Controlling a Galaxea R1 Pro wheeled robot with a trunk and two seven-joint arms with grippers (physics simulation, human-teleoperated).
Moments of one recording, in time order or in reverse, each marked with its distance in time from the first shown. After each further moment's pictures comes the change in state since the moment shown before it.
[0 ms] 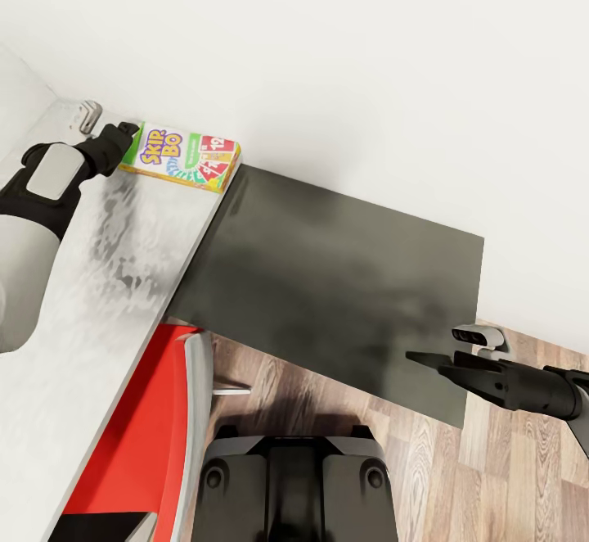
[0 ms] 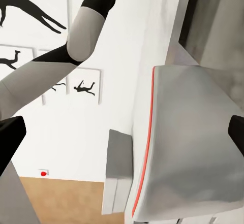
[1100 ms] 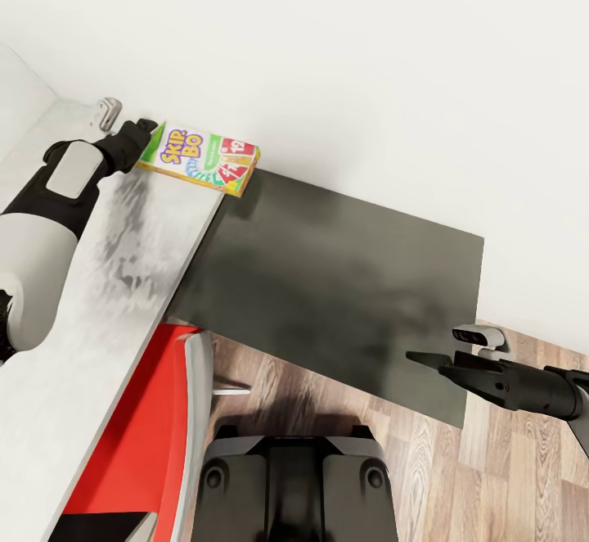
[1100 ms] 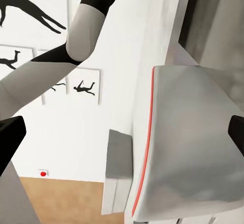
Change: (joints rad) left arm 0.001 -0.056 -0.001 -0.020 -0.002 0.001 -0.004; right arm 0.001 -0.001 -0.001 0.000 0.000 0.000 0.000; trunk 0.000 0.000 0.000
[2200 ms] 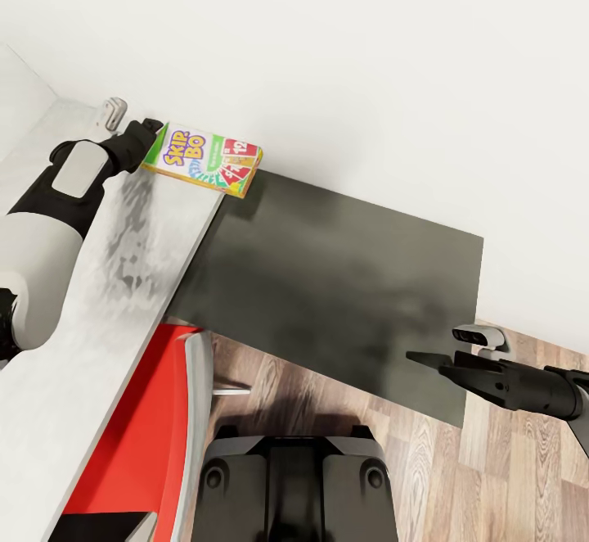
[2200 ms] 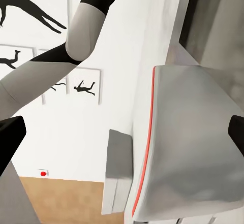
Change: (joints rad) left arm -0.002 -0.016 0.000 0.006 0.005 0.001 -0.006; right arm 0.000 0.000 0.000 0.000 0.000 0.000 0.000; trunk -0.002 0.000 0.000
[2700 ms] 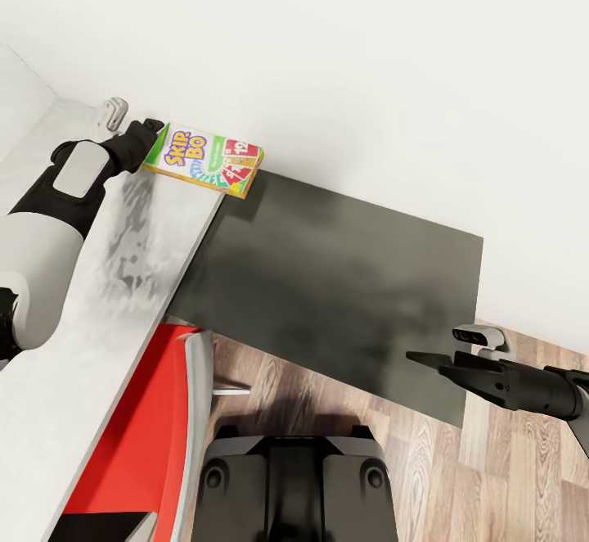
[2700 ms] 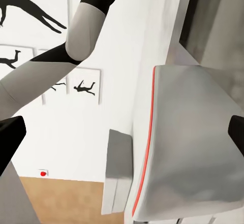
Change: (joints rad) left arm -0.001 -0.002 0.000 0.004 0.003 0.000 -0.003; right arm 0.000 0.000 0.000 0.000 0.000 0.000 0.000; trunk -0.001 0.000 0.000
